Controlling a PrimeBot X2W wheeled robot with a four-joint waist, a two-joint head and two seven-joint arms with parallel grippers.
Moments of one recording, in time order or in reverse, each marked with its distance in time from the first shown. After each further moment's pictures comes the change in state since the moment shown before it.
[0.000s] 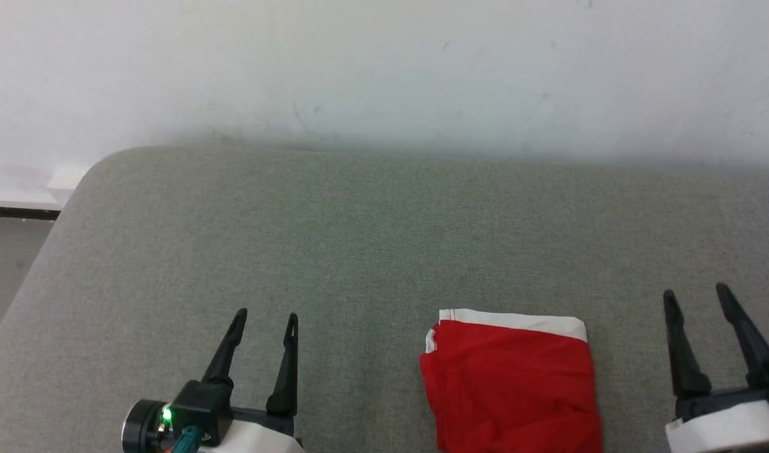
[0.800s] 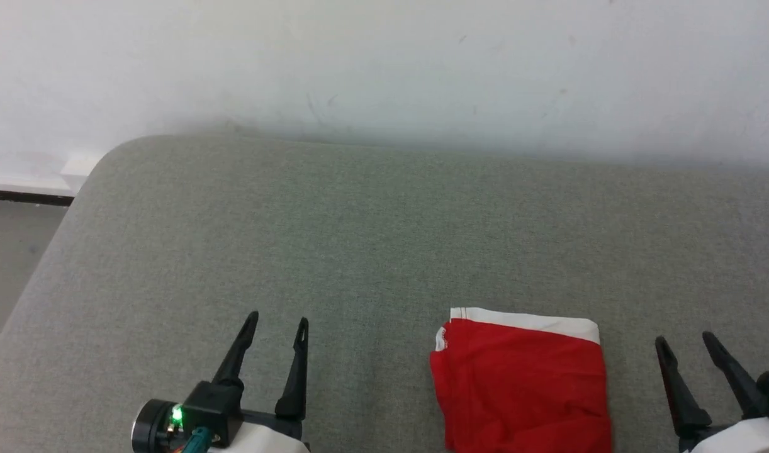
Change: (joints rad) left arm -0.001 -0.015 -0.004 0.014 0.021 -0.026 0.000; right arm 0.098 -0.041 0.029 -0.031 0.126 0.000 0.163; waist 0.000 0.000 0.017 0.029
